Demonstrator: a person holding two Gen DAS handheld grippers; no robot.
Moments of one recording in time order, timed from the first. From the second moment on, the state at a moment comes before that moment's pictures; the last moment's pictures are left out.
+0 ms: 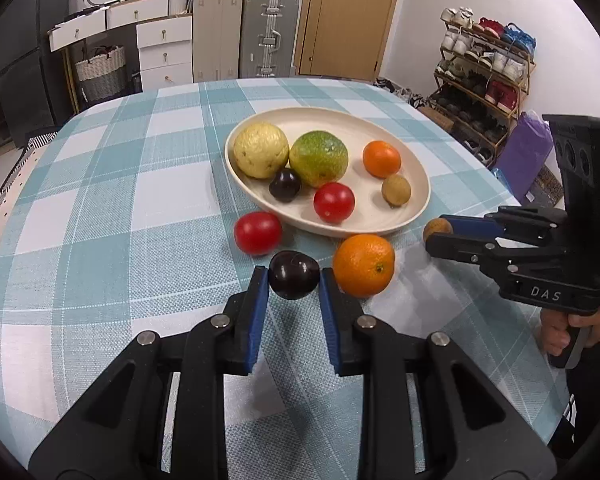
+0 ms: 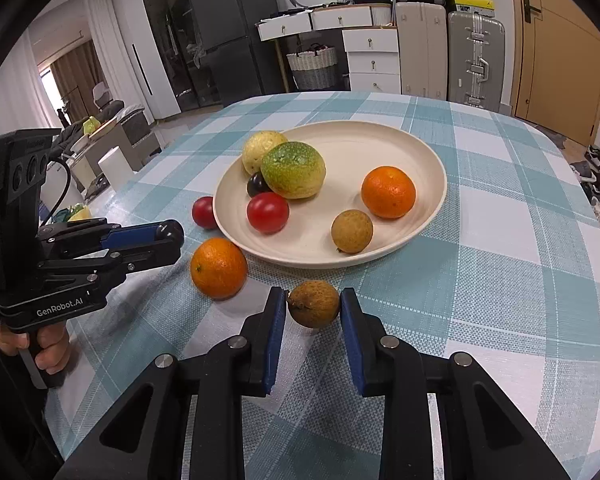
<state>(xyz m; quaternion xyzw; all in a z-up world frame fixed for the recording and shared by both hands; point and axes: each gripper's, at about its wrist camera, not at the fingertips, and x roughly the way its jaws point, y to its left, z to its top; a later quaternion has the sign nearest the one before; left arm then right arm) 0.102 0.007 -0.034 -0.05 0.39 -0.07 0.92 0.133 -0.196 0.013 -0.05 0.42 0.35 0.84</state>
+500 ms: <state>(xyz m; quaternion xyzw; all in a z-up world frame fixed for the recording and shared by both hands) 0.097 0.001 -0.002 -0.05 0.35 -0.06 0.93 0.132 -0.208 0.039 -0.03 0.39 0.34 0.85</state>
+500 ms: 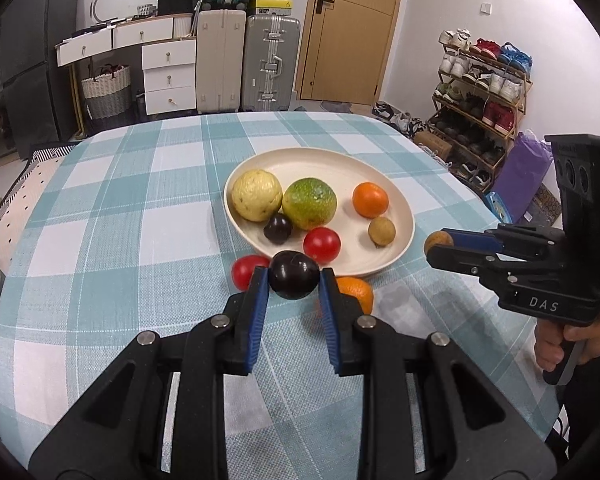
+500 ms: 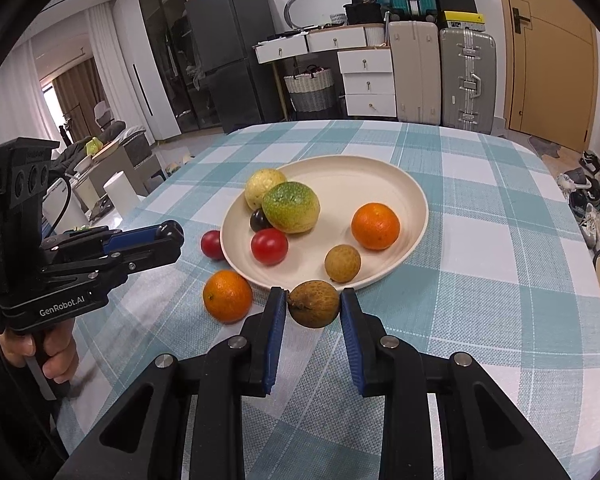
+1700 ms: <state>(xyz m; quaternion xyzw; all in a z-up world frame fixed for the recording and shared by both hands) 0.152 -0.010 -0.016 -0.04 0.37 -0.06 0.93 0.156 -0.191 0.046 -0.02 0.39 0.35 0.85</state>
